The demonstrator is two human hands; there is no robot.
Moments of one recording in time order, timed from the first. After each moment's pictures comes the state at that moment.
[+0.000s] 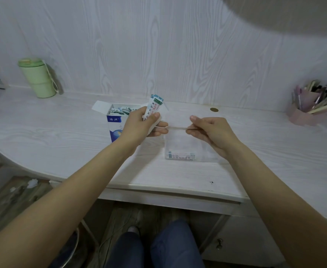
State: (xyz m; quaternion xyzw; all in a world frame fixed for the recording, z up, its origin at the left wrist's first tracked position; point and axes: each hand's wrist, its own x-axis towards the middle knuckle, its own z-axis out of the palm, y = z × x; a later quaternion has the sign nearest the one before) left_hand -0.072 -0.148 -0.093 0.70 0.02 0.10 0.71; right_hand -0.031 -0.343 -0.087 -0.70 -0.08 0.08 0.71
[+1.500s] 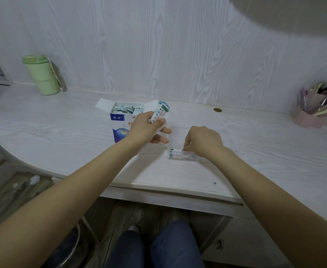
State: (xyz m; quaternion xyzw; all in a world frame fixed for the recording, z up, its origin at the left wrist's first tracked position) left_hand -0.066 -0.148 -0.102 0.76 0.05 0.07 0.64; right_hand -0.025 -0.307 -0.101 -0.99 -0.16 0.03 0.05
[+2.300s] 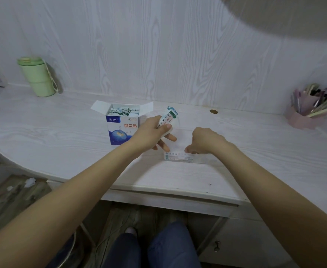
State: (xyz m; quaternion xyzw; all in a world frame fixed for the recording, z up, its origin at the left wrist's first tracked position) left_hand -0.068 -0.162 -0.100 0.83 -0.02 0.02 0.56; right_hand -0.020 -0.319 -0.088 -0.99 -0.09 0.14 0.06
